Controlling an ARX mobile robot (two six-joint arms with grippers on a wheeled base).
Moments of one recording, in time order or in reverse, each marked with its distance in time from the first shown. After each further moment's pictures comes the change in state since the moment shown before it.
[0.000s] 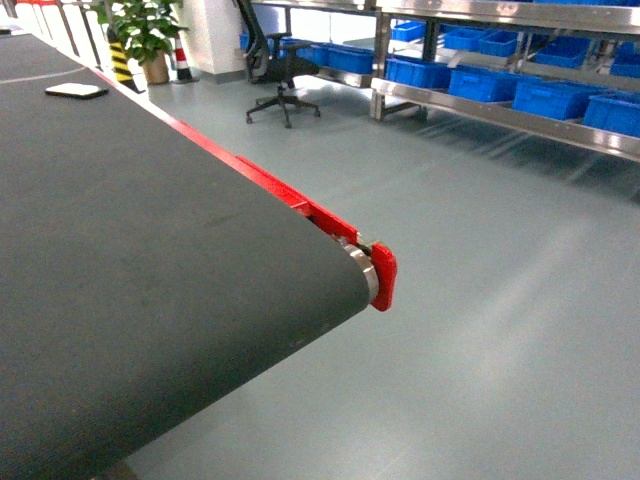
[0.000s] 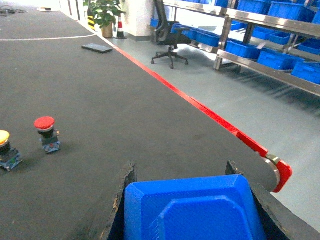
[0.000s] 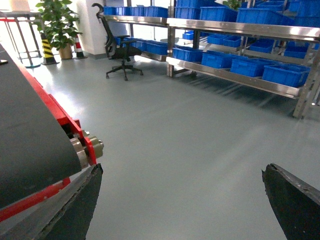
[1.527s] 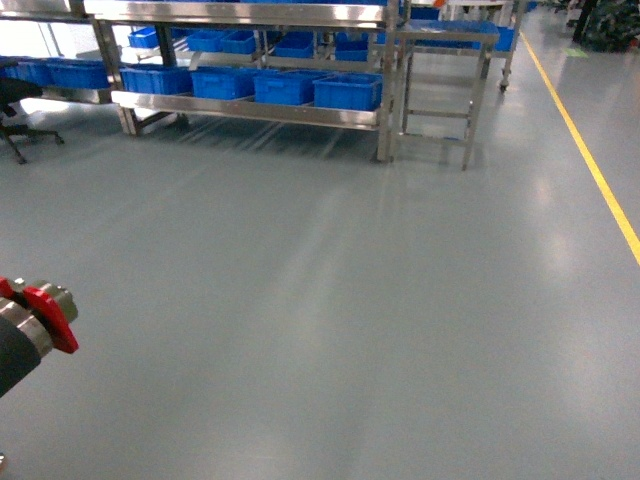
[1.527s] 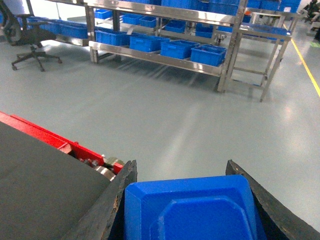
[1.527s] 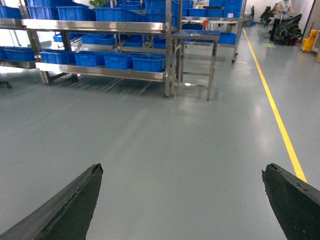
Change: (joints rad) left arm 0.000 0.000 0.000 0.000 0.000 0.000; right arm 0.000 0.000 0.000 0.000 0.000 0.000
